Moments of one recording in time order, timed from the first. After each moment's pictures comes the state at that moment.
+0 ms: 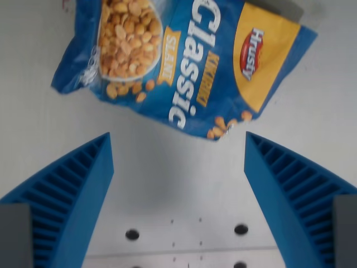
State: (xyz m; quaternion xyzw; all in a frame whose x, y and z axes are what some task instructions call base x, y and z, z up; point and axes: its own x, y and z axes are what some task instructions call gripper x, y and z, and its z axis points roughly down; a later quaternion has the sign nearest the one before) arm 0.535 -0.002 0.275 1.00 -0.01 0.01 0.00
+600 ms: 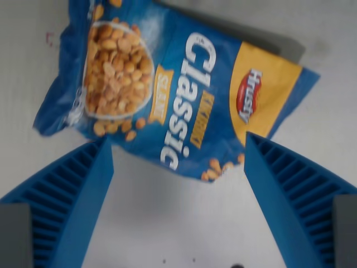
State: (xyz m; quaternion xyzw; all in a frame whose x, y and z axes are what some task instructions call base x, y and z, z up) arm 0.562 -0.010 0.239 1.00 0.00 0.01 0.00
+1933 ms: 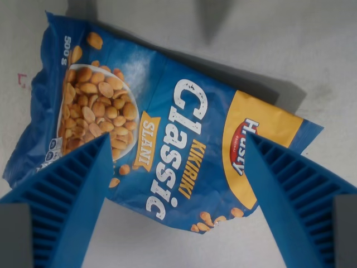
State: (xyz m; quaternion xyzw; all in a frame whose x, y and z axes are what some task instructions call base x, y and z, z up) arm 0.586 -0.019 0.201 1.00 0.00 0.01 0.01
